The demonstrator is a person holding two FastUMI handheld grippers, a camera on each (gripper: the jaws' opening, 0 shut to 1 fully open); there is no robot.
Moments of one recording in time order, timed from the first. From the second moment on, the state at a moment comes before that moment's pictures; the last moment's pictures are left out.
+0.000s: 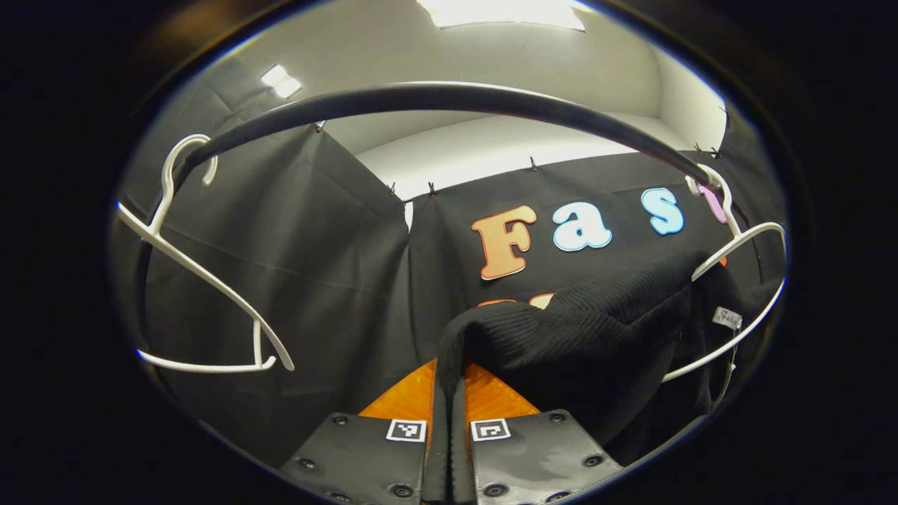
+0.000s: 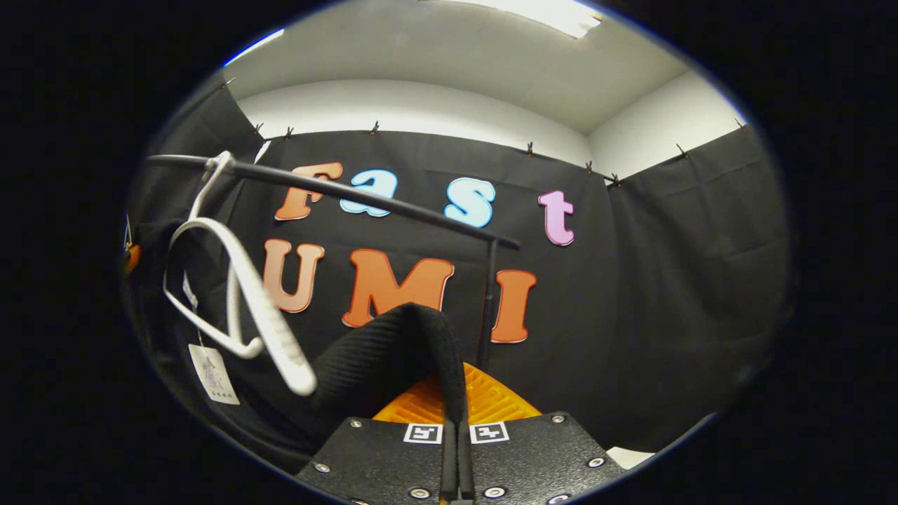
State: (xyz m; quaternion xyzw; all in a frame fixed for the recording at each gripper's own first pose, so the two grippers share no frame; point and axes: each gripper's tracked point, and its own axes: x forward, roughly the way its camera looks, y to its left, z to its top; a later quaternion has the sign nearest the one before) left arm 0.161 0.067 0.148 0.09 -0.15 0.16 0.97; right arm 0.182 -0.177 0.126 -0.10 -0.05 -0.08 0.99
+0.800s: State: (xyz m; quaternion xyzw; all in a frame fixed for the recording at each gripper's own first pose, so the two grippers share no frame) left arm 0.166 0.132 0.132 0.12 -0.12 0.21 0.96; right arm 0.124 -0.033 0.059 -0.05 -0.02 0.03 1.00
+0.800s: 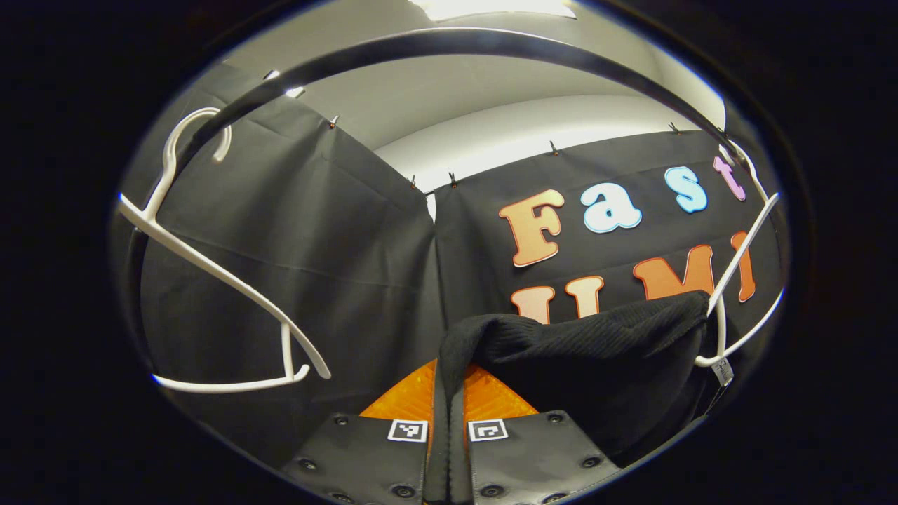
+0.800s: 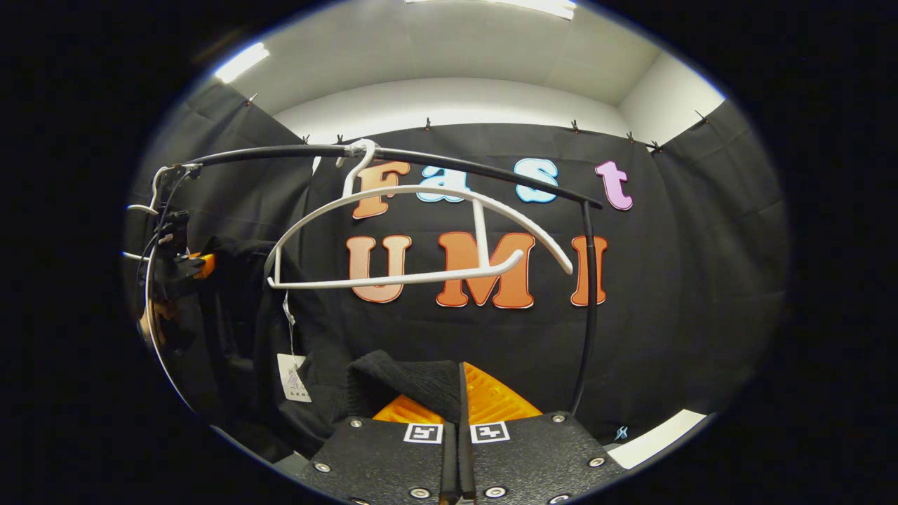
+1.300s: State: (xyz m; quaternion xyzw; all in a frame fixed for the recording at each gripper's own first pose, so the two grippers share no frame) left arm 0.118 0.119 0.073 0.09 -0.05 0.18 0.98; right arm 0.098 -0.019 0.031 -0.03 0.01 0.04 1.00
